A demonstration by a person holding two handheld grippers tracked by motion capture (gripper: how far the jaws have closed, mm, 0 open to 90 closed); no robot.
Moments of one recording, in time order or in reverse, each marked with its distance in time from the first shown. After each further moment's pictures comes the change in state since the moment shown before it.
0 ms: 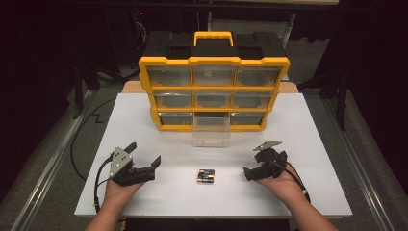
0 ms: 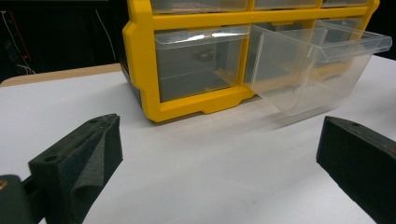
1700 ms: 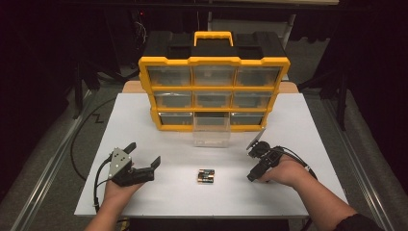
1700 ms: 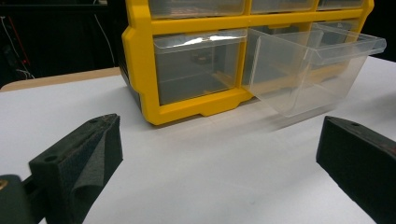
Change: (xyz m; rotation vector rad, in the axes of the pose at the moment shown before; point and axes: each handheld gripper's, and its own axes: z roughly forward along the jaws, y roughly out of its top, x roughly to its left) left arm 0.000 0.000 -0.002 -0.012 -0.007 0.012; right arm -0.002 0.036 -0.004 0.425 0.105 -0.184
